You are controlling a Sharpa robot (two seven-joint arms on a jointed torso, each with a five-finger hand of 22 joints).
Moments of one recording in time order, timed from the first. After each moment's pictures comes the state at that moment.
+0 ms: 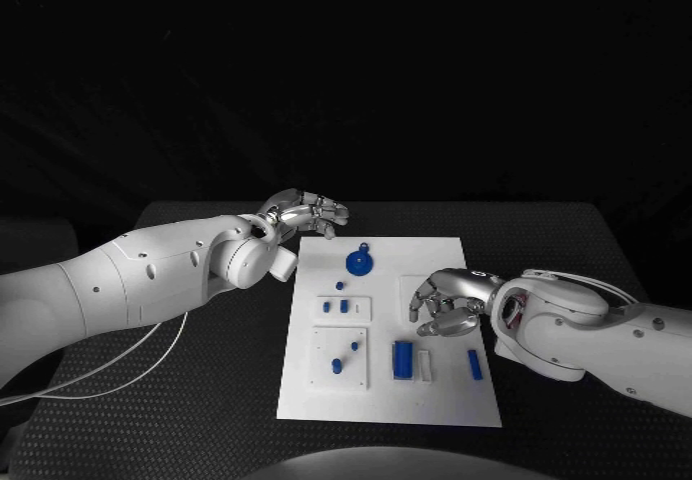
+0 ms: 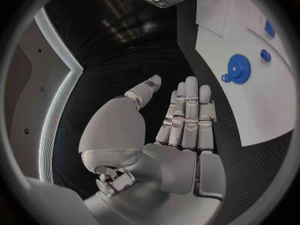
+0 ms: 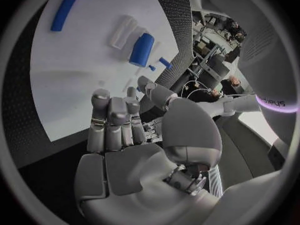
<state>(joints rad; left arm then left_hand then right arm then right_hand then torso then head) 1.20 -0.68 -0.10 1.24 -0.22 -0.18 0.20 1.10 -0.15 0.53 -0.16 0.09 0.86 0.18 0.24 0.51 1.18 0.12 0.07 0.21 1.05 0.01 0.74 0.56 0.03 0.80 -0.08 0.63 1.27 1.22 -0.89 -0.25 1.71 -1.35 -0.17 -0.19 1.02 -0.17 0.76 -0.26 0.05 0.97 0.10 0.28 0.54 1.15 0.00 1.12 1.08 1.30 -0.11 1.19 1.11 0.23 1.14 -0.05 0.97 1.31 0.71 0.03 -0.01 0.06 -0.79</state>
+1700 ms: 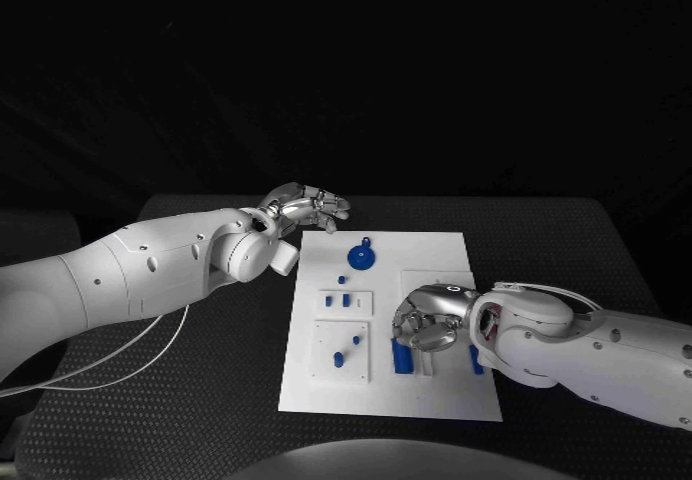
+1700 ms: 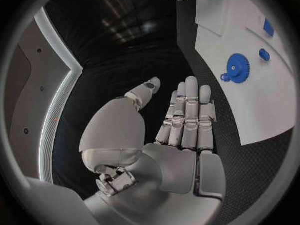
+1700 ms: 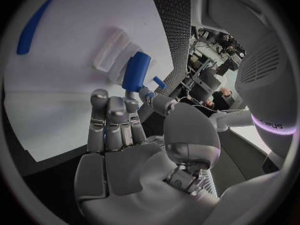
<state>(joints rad) 1.20 -0.68 -0.10 1.24 -0.22 -0.18 0.20 1.07 -0.13 0.53 -0.12 0.10 0.83 0.19 0.24 0.51 1.17 0.12 0.07 0.21 1.05 0.01 0.73 0.57 0.02 0.80 -0.08 0.62 1.28 1.14 -0.80 -0.24 1.64 -1.45 -0.12 -0.13 0.92 -0.06 0.91 -0.15 0.05 0.94 0.12 0.25 0.51 1.14 0.01 1.12 1.07 1.29 -0.10 1.19 1.11 0.23 1.12 -0.03 0.97 1.31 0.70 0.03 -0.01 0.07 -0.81</state>
